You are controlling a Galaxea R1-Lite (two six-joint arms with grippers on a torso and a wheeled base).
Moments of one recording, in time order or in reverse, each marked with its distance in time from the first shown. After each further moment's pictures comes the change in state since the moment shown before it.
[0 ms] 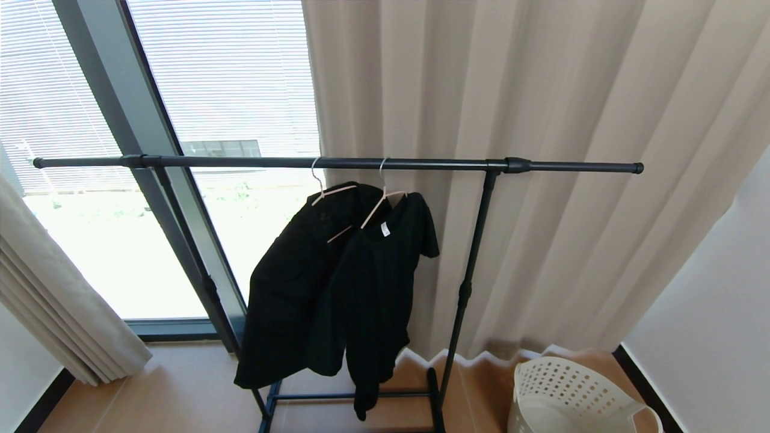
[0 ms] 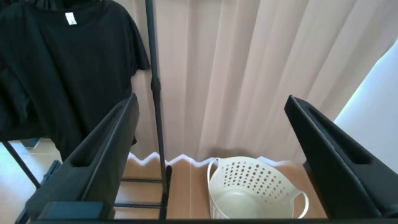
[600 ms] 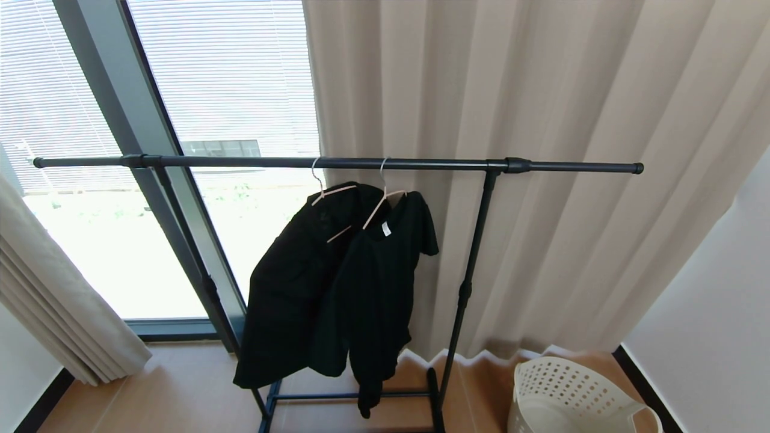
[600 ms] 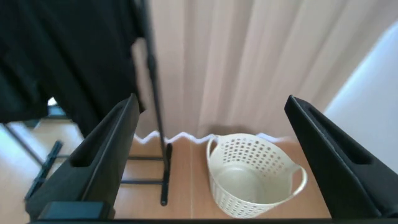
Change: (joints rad) left arm 0.000 0.000 0.000 0.001 0.000 0.001; right arm 0.007 0.051 -0.003 0.009 -0.115 0.013
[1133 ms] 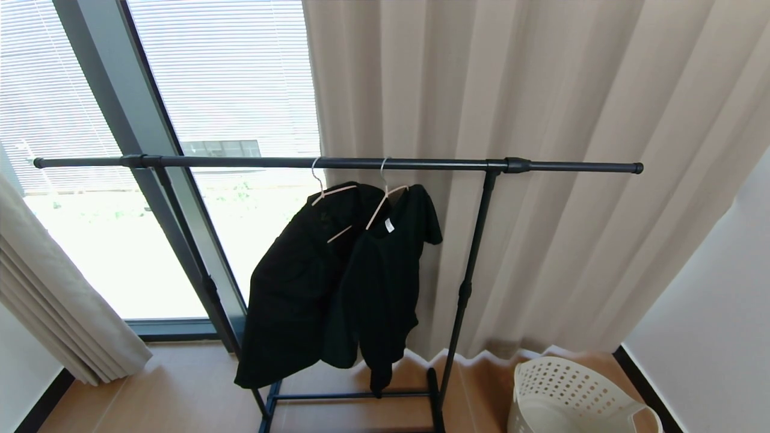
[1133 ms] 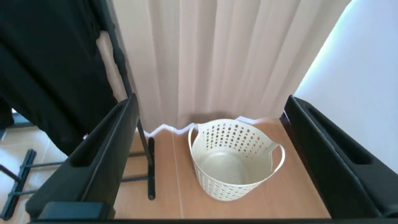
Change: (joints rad) left arm 0.000 0.000 -0.001 0.002 -0.003 0.024; right arm 0.132 0.054 -0.013 0.032 -0.126 0.042
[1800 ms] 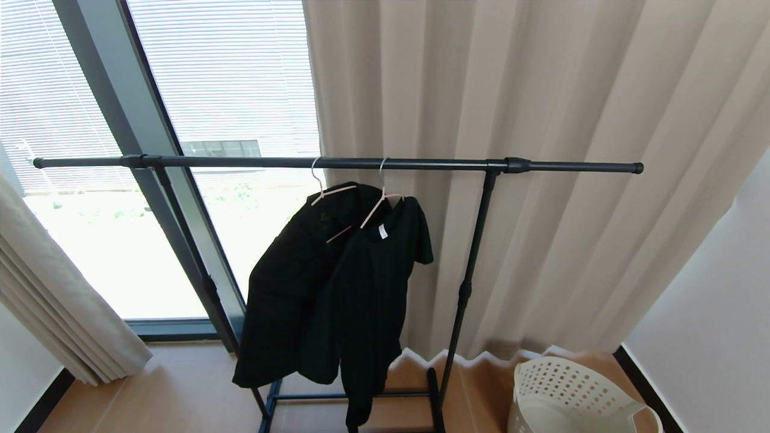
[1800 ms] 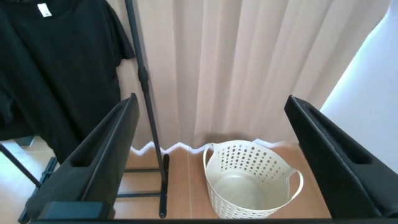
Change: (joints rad) left arm 0.000 0.000 -0.005 0.005 -0.004 -0.023; right arm 0.151 -0.061 -0.009 0.015 -0.099 -0.016
